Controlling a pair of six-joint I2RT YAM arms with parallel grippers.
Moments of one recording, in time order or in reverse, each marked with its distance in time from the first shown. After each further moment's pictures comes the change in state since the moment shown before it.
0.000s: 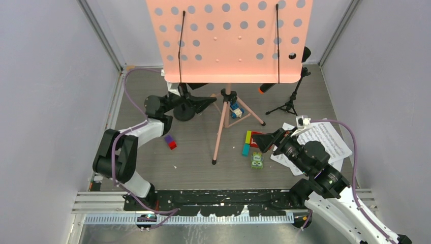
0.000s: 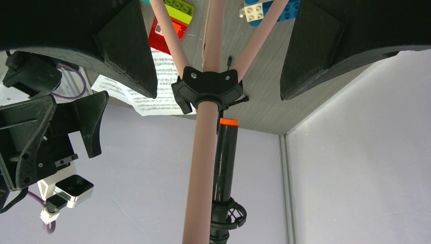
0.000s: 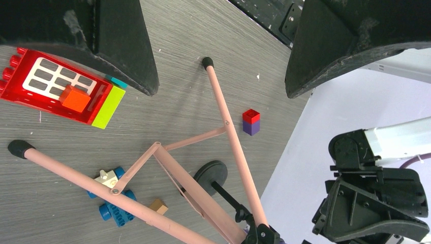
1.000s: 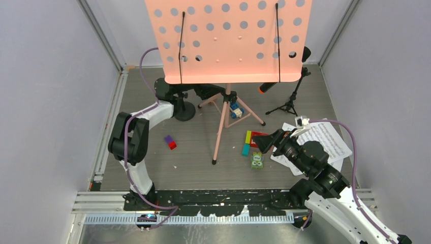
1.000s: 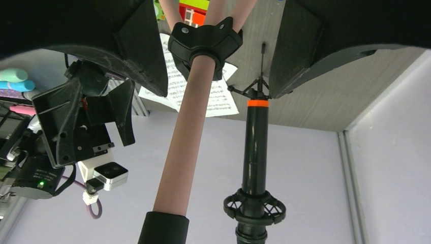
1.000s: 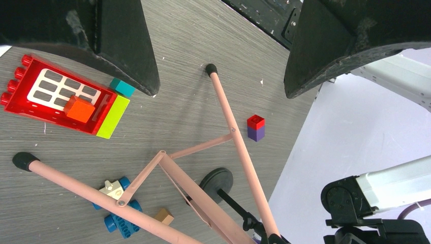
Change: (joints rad) left arm -0.032 0.260 0.384 0.002 0.187 -0.256; right arm 0.000 0.000 0.000 -0.038 0.002 0.010
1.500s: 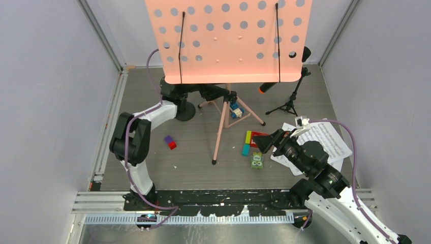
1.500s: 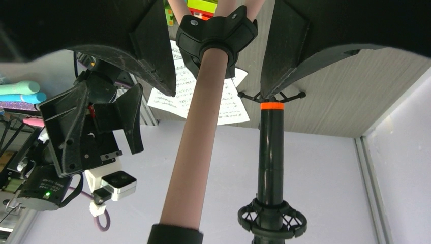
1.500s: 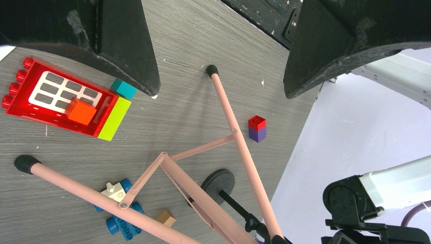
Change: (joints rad) left arm -0.047 0.006 0.021 -0.086 0.039 0.052; right arm 0.000 0.000 0.000 -0.007 0.003 0.004
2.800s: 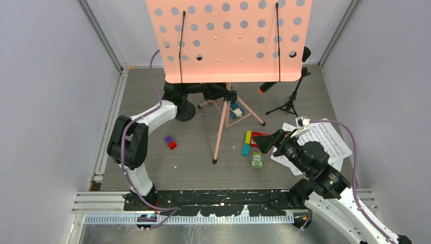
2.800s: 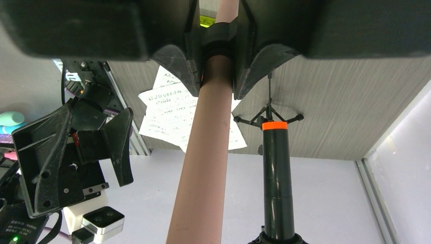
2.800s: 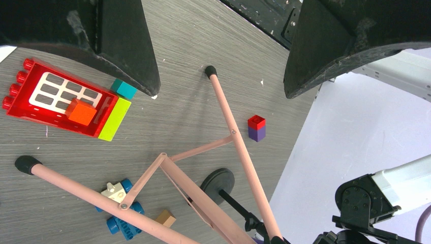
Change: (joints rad) left arm -0.029 -0.051 0.016 -0.338 0.042 0.293; right arm 0.000 -0.009 0.000 -0.007 0.003 0.005
